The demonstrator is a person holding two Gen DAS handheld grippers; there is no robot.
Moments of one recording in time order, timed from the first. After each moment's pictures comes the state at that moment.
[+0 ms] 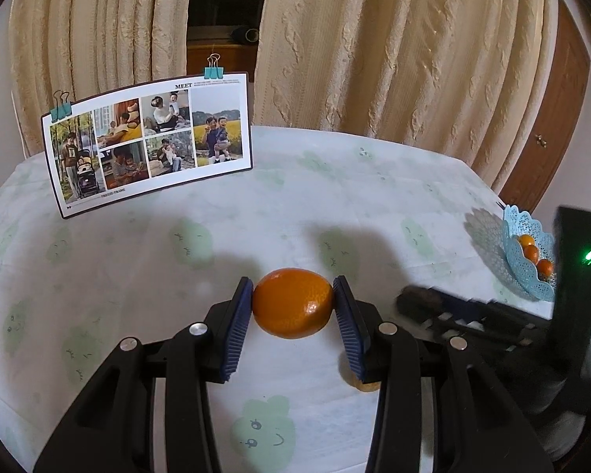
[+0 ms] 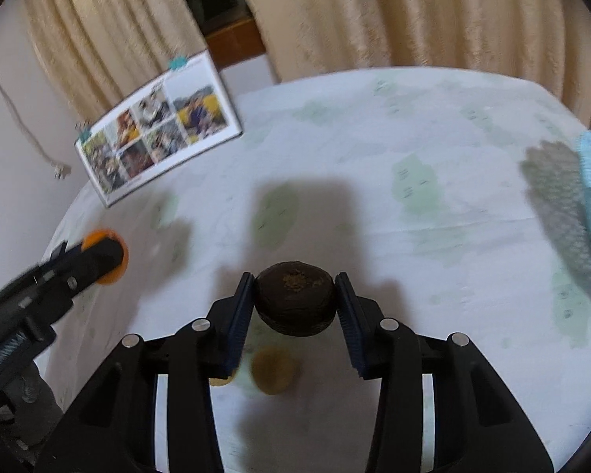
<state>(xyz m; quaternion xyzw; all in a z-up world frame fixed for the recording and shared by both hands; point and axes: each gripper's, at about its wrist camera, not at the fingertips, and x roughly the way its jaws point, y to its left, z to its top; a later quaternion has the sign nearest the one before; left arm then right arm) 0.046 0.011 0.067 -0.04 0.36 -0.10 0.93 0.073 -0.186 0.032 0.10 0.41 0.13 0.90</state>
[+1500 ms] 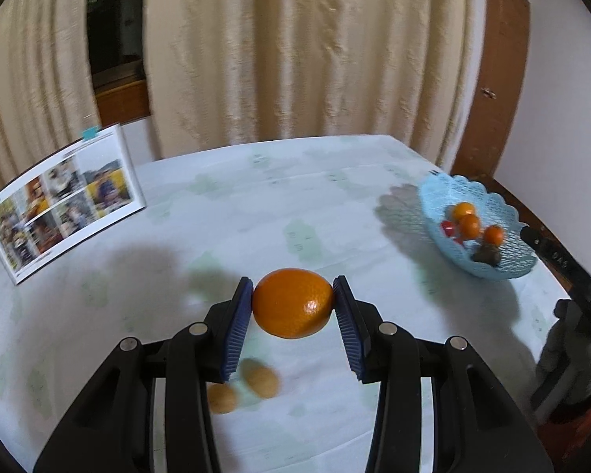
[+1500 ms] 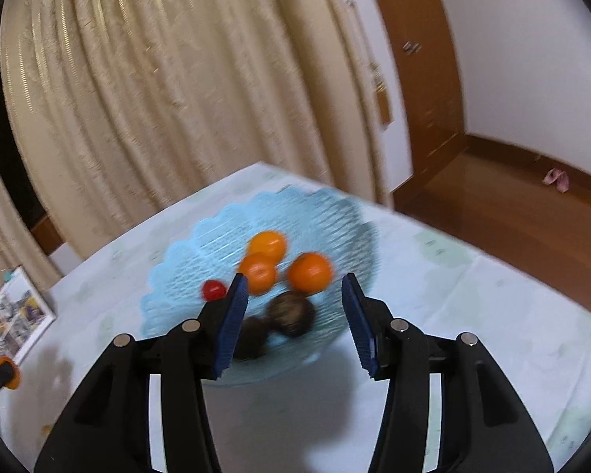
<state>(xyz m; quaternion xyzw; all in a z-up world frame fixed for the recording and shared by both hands) 0.035 -0.127 0.094 0.05 0.35 -0.19 0.92 -0.036 -0.452 0.055 0.20 0.22 -0.22 0.93</state>
